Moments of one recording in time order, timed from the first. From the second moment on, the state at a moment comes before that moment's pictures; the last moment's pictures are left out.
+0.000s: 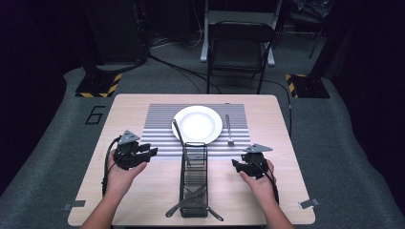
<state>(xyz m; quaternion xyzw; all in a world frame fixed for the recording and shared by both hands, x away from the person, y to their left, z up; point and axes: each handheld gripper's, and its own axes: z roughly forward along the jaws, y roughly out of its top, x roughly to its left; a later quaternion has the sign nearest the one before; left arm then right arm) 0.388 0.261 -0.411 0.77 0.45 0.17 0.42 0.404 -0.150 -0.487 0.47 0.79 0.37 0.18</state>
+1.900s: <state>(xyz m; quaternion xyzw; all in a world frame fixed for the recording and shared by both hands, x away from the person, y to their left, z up) 0.409 0.180 -0.406 0.79 0.39 0.13 0.45 0.408 -0.158 -0.491 0.48 0.78 0.37 0.17</state>
